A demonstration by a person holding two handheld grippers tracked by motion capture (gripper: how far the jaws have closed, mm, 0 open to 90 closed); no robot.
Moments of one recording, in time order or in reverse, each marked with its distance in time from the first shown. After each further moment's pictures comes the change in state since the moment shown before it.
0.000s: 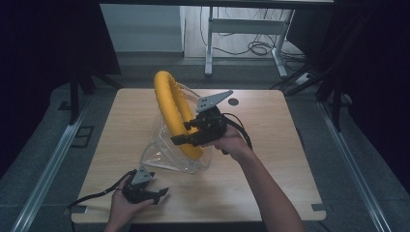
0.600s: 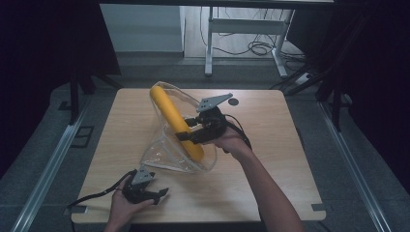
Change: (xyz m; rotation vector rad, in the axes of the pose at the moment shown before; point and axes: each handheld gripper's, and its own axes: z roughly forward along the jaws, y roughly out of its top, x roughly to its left) left arm 0.001 0.000 0.000 0.007 -0.003 0.009; right arm -0.017 -0.016 0.006 0.030 -0.184 0.021
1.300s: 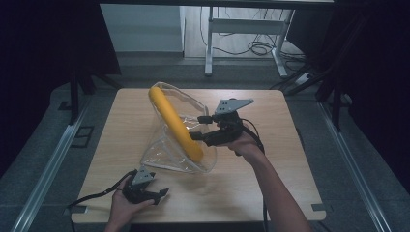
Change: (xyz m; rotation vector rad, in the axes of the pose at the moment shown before) left arm -0.001 0.000 0.001 0.000 -0.003 -0.005; right arm 0.000 -0.020 -0.040 -0.093 -0.087 0.000
